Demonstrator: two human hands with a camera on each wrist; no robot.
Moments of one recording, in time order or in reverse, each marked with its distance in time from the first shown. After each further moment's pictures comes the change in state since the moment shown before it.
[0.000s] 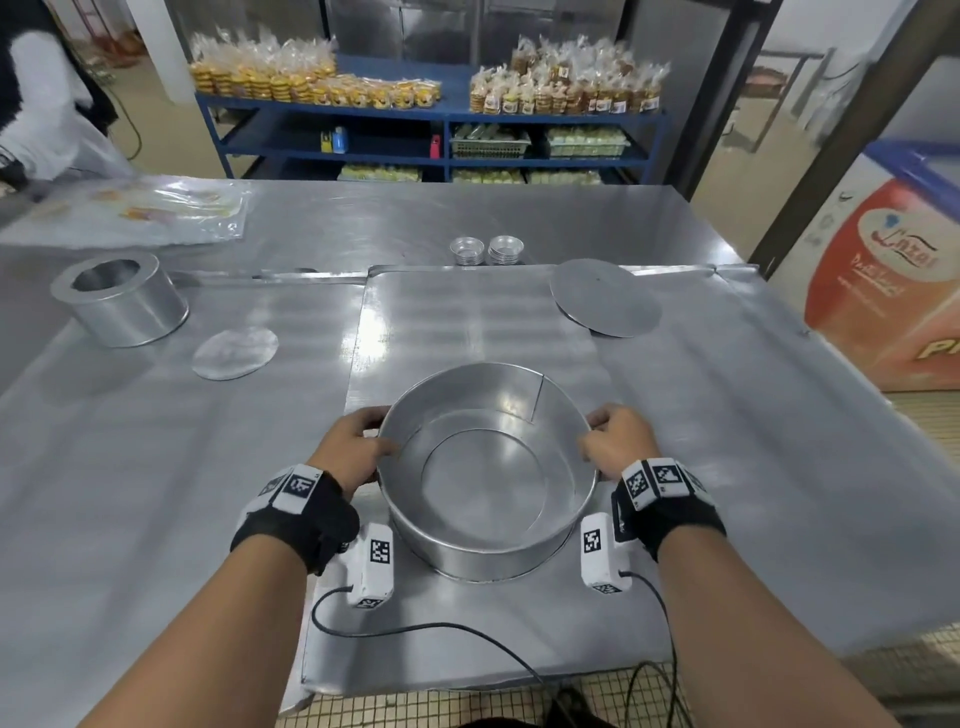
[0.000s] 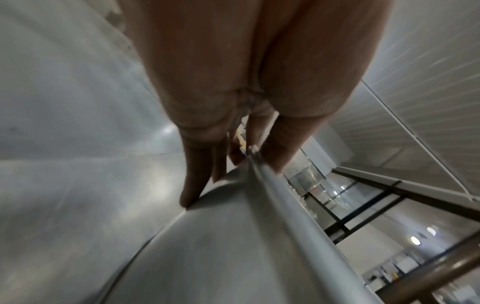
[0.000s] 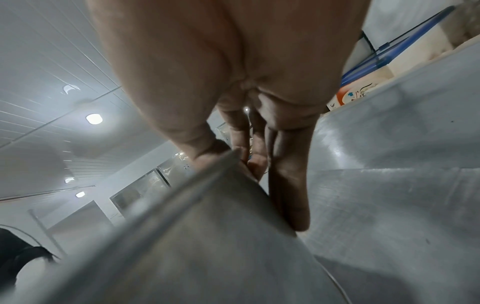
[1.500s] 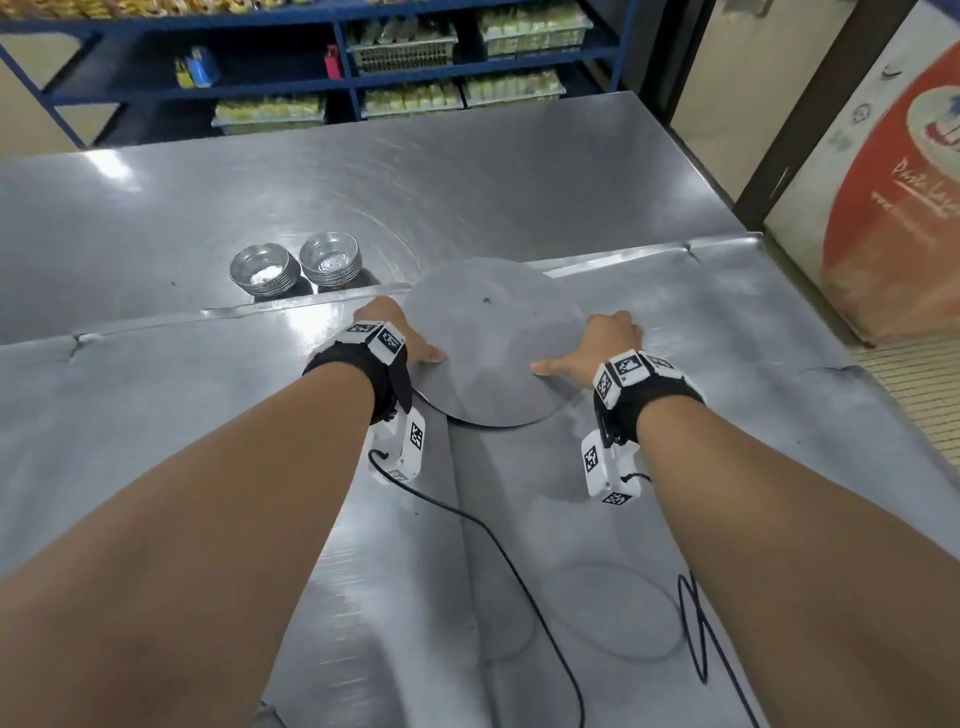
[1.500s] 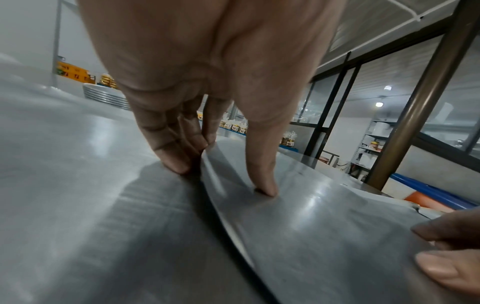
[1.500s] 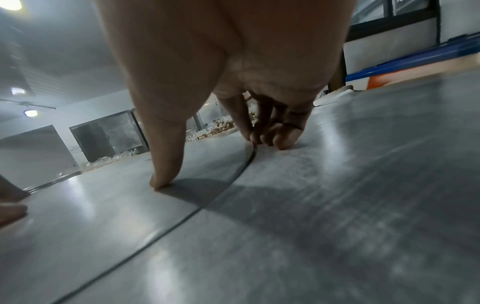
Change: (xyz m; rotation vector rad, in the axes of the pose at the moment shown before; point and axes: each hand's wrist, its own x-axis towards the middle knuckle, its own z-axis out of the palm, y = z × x) left_hand 0.417 0.141 0.337 1.044 0.047 -0.020; right_hand 0.447 0.071 -0.096 -0.403 -0.051 0.106
